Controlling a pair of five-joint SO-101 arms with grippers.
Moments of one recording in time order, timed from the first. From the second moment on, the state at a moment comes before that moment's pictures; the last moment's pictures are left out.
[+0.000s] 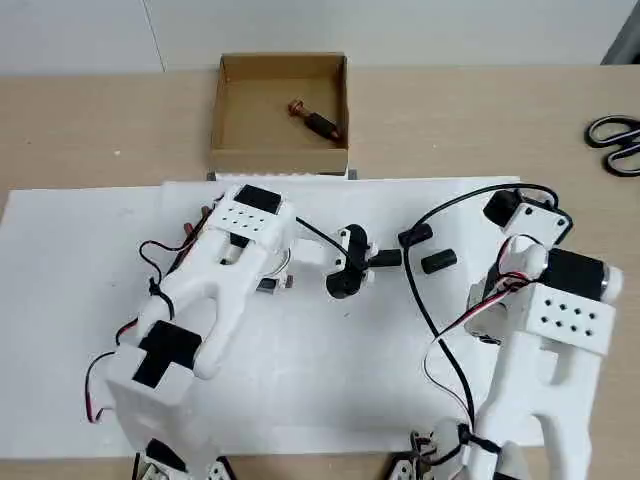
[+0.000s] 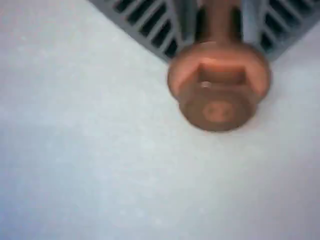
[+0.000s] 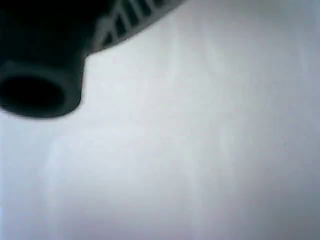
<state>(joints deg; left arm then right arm) 17.5 18.2 9.8 78.5 -74.4 15.0 -33.3 30.5 96.1 5.7</state>
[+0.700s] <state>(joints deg) 18.6 18.2 9.7 78.2 -74.4 15.0 -33.3 30.5 96.1 5.7</state>
